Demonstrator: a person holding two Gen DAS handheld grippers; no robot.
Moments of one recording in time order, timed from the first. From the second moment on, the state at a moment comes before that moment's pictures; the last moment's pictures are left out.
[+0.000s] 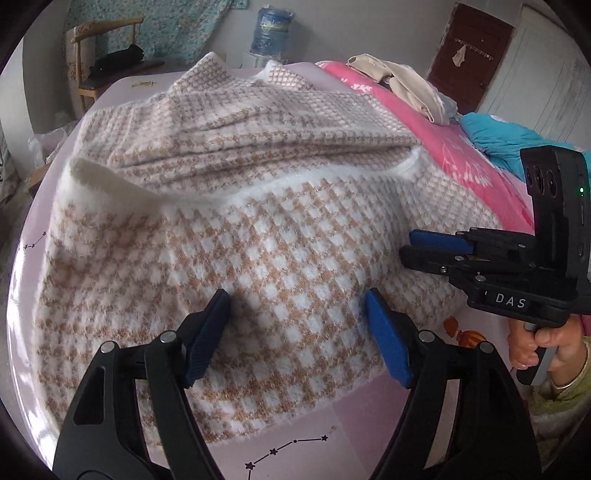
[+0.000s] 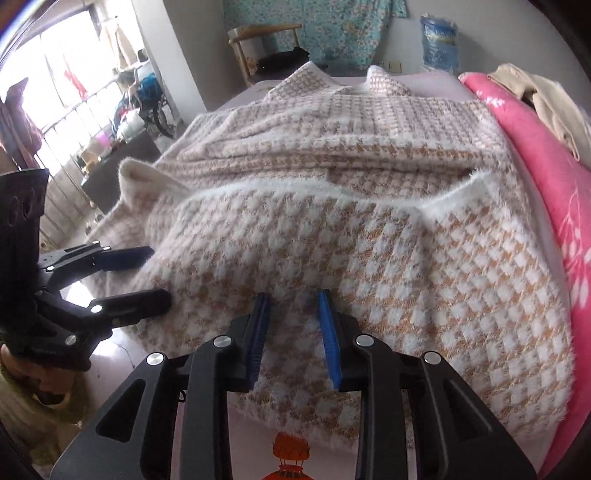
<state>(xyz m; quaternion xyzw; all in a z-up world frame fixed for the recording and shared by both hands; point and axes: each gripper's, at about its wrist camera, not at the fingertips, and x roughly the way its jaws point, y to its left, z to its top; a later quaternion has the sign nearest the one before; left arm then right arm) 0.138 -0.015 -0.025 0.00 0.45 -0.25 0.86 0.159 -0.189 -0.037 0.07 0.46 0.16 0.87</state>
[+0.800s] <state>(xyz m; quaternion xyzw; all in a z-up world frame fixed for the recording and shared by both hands) 0.049 0.041 0.006 -0.05 0.45 -0.24 0.86 0.093 -0.227 -0.013 0.15 0.47 0.12 0.86</state>
